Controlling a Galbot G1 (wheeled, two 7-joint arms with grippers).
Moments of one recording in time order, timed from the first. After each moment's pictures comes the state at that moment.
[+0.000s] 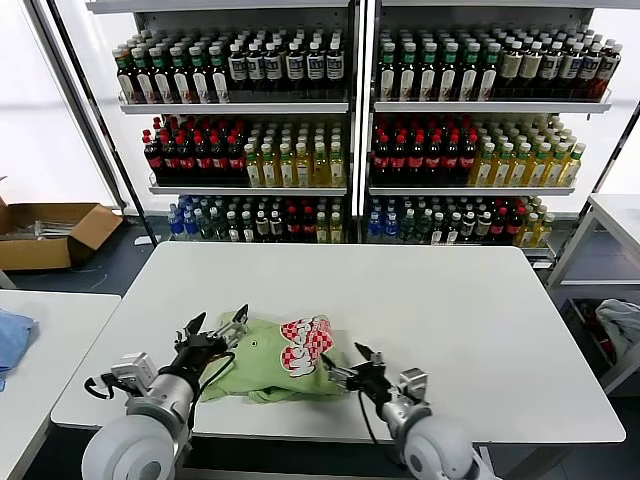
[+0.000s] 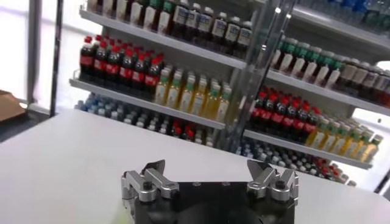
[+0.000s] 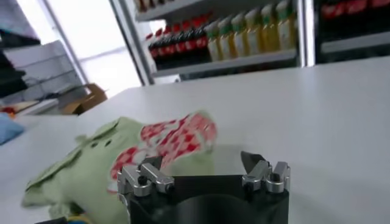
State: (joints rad) left arm 1.32 -1.20 -0.47 -2.28 -0.79 0.57 -0.40; right arm -1.12 1.20 0.08 1.86 0.58 -0.44 0.04
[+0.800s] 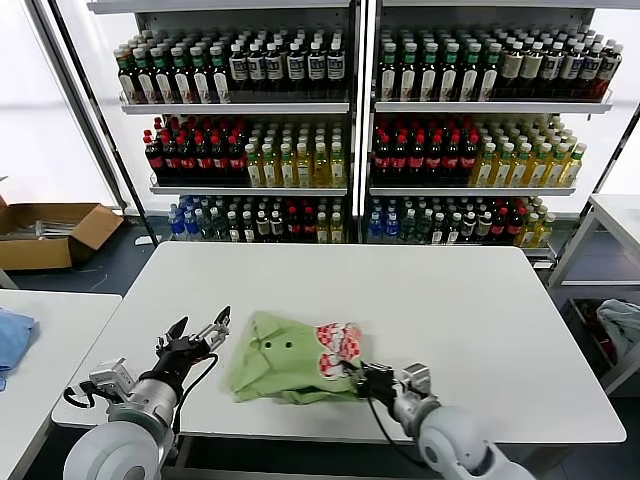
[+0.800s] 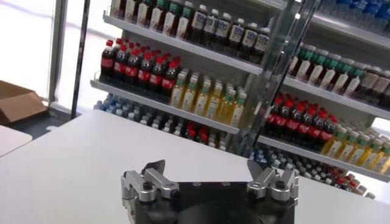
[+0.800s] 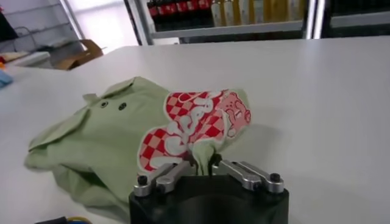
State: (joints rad) left arm 1.35 -1.22 -0.54 -2.29 -0.81 0.57 -0.40; right arm -1.12 1.04 0.10 1.88 0.62 -0.54 0.01
